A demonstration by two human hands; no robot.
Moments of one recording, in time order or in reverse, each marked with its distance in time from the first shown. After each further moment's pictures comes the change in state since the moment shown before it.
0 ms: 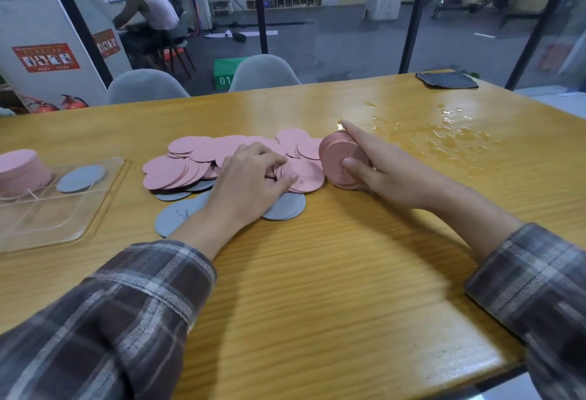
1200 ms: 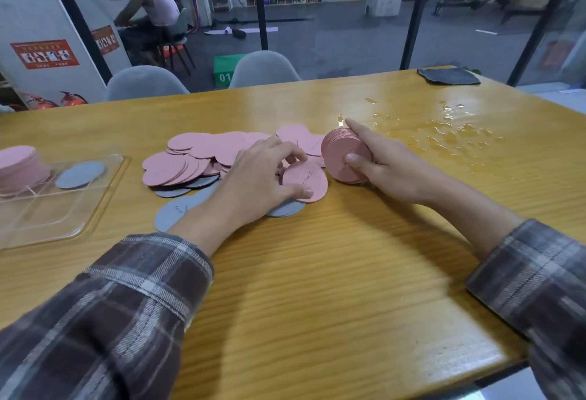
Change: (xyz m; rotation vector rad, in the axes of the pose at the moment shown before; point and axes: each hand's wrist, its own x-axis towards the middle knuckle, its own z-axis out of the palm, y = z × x) left_hand -0.001 0.017 -0.012 -0.147 -0.161 0.062; right_hand 0.002 0.001 0.003 0.035 0.019 0.069
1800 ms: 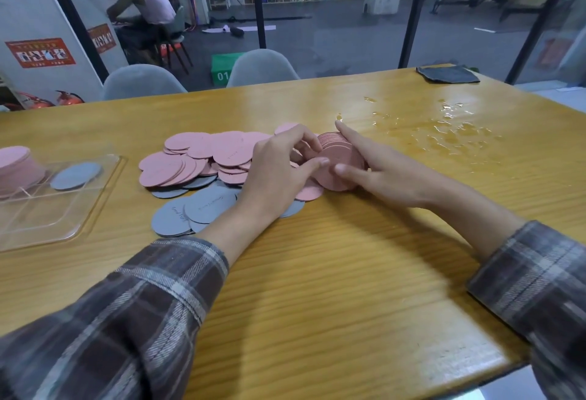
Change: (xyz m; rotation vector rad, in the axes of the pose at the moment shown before) left_hand 0.016 0.026 0.025 -0.311 0.267 -0.025; right_hand -0.004 -0.007 0.002 0.107 -0.110 -0.035
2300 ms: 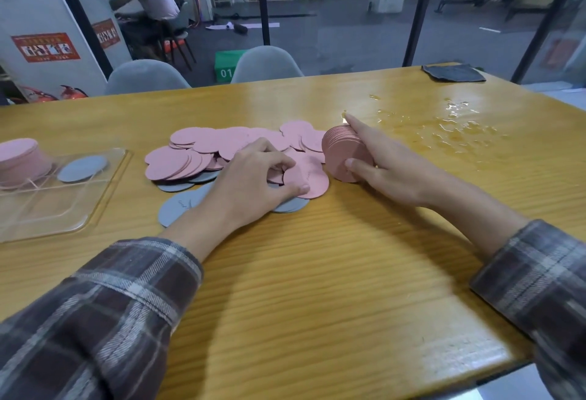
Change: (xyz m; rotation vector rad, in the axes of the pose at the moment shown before) left_hand -0.020 -0.025 -0.043 0.309 -0.213 -0.018; right_hand 0.000 0.004 0.003 -0.150 0.089 -0.004
